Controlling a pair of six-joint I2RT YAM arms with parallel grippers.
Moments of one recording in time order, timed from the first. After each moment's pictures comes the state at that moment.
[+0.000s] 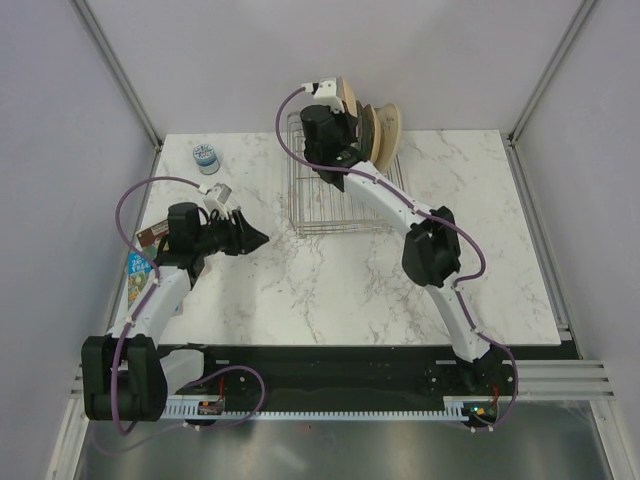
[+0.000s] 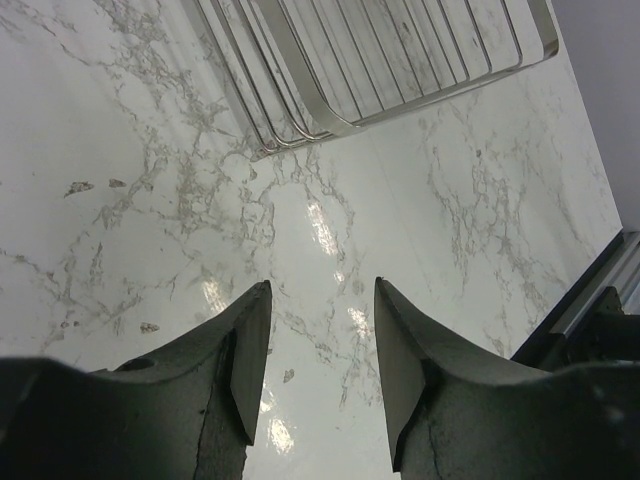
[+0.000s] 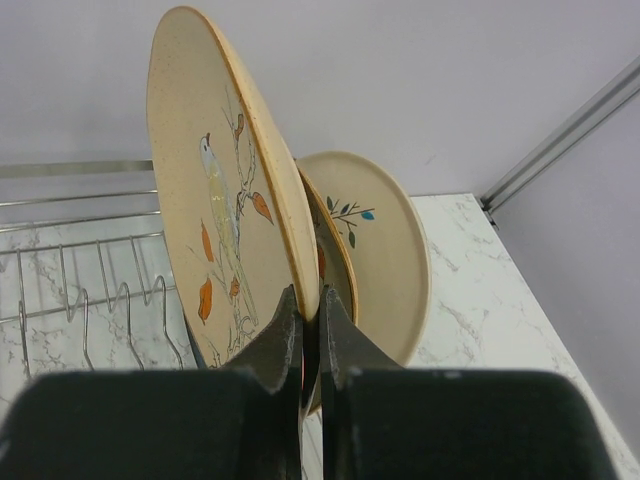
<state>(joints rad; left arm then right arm) -0.01 1.14 0.64 -0.05 0.68 -0.26 0.68 2.36 2.30 -0.08 1.09 -0.21</state>
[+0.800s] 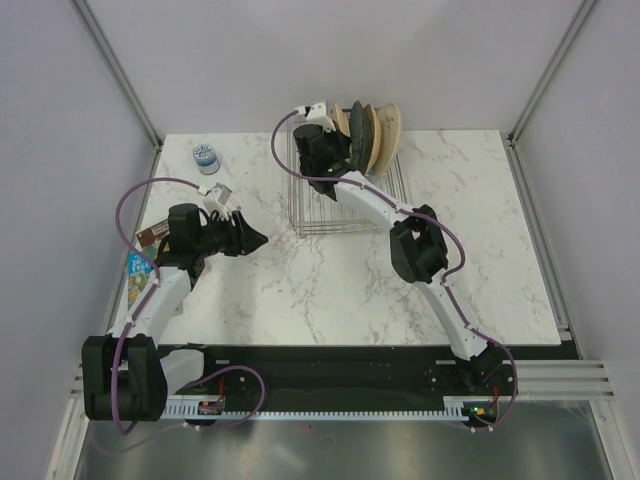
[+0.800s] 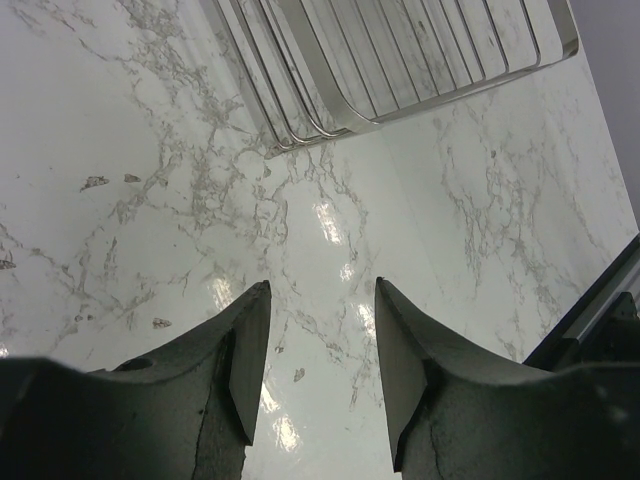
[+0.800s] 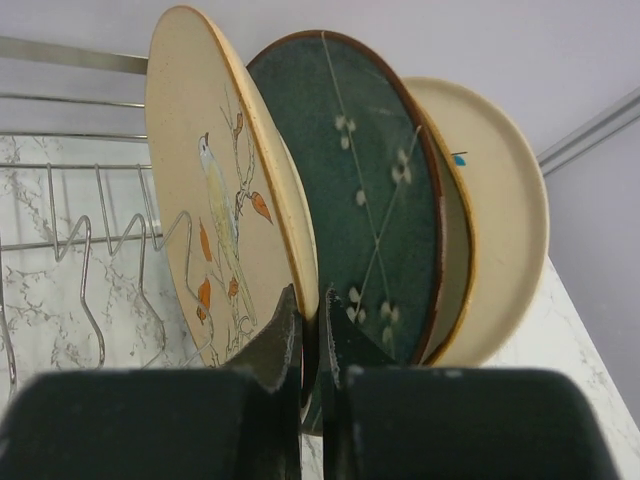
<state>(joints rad) -0.01 1.14 0.63 -0.05 0.65 -0.24 0.67 2.49 2.30 -0.08 1.07 -0.20</state>
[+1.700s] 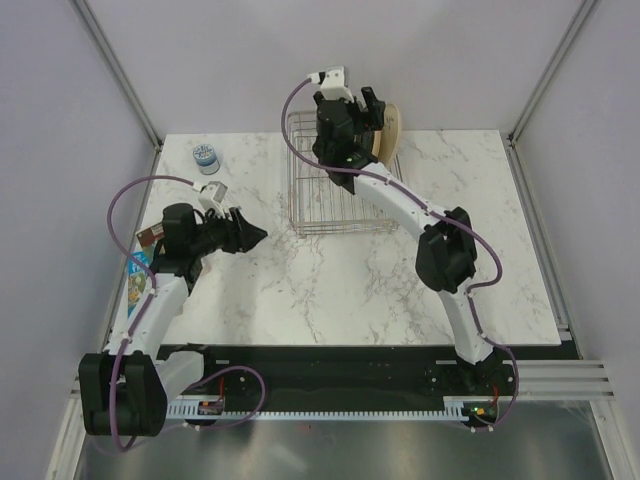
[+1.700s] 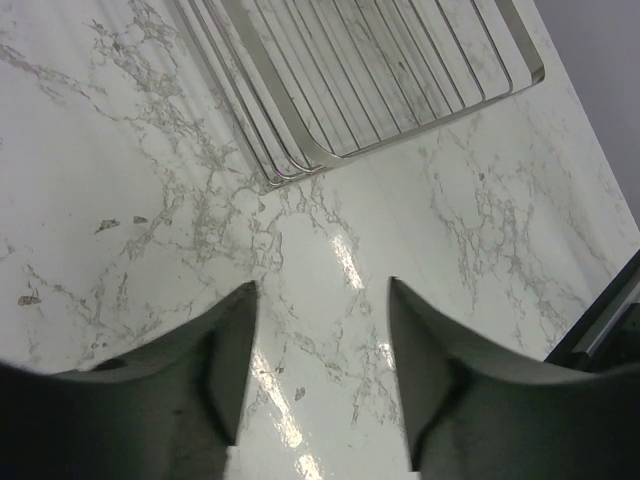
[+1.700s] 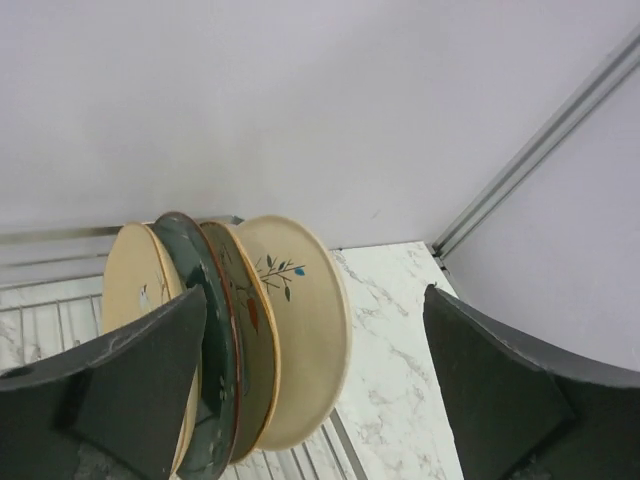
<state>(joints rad) -0.01 1.07 0.63 -0.01 0.65 -0.24 0.67 2.26 2.13 0.21 1.10 -0.42</state>
